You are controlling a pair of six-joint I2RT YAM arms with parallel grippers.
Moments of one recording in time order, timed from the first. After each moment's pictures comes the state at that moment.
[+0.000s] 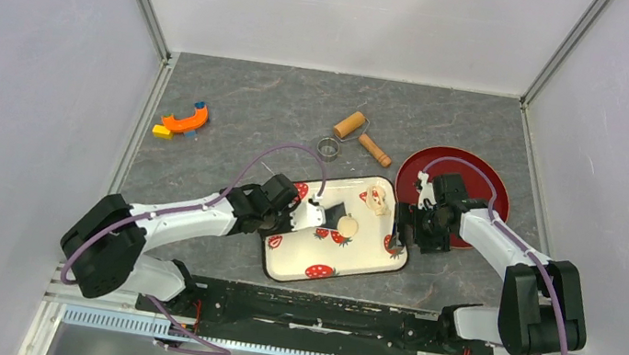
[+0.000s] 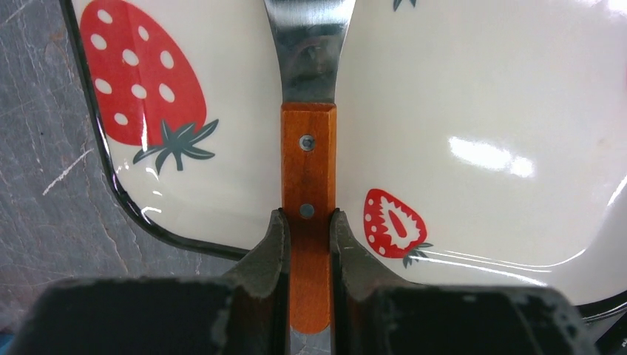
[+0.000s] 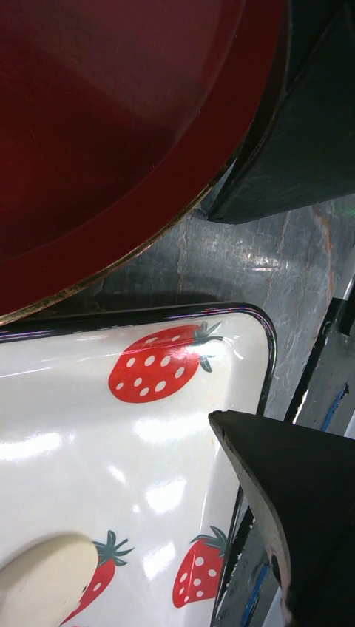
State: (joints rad) left arm -0.81 1.33 0.67 -0.38 -0.02 0.54; right arm 0.21 1.35 0.67 -0.62 -0.29 0.14
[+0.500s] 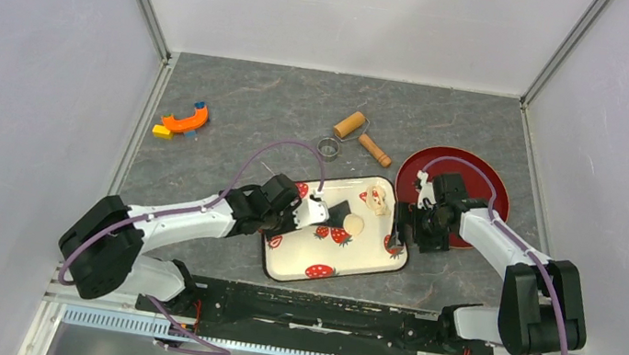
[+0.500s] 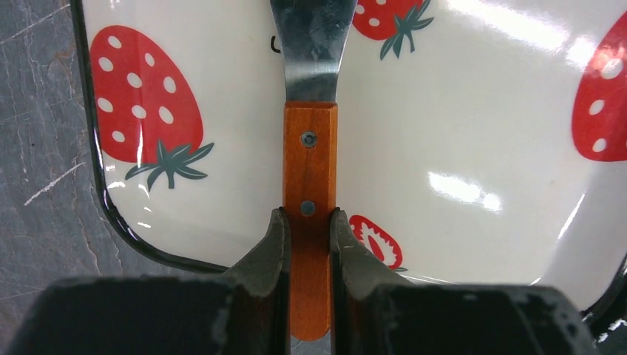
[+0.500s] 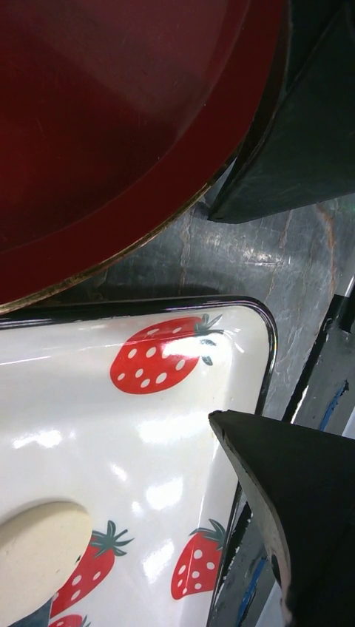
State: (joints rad) left arm -0.83 1.34 0.68 -0.33 0.01 0.46; right arm 0.21 1.35 0.68 -0.62 -0.30 0.14
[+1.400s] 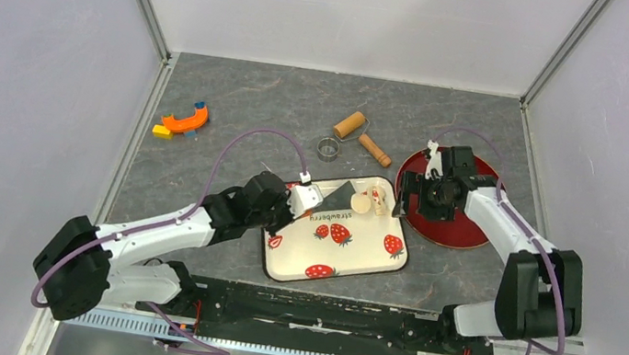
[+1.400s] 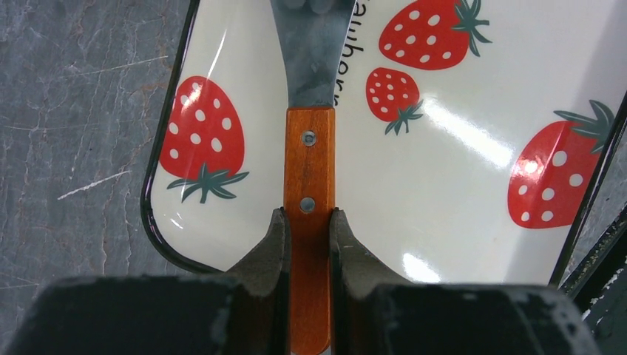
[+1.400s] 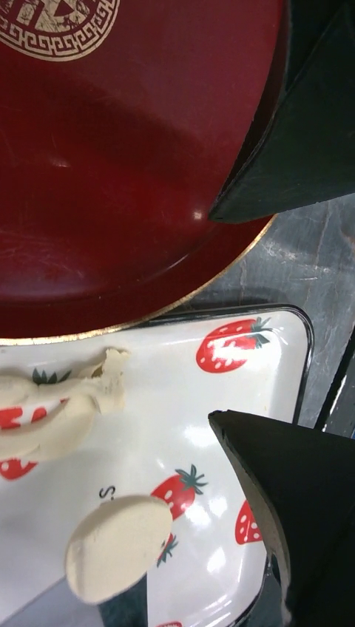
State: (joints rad) left arm -0.82 1.15 0.60 -0.18 0.03 0.27; right arm 0.17 1.40 0.89 -0.62 -0.26 0.14
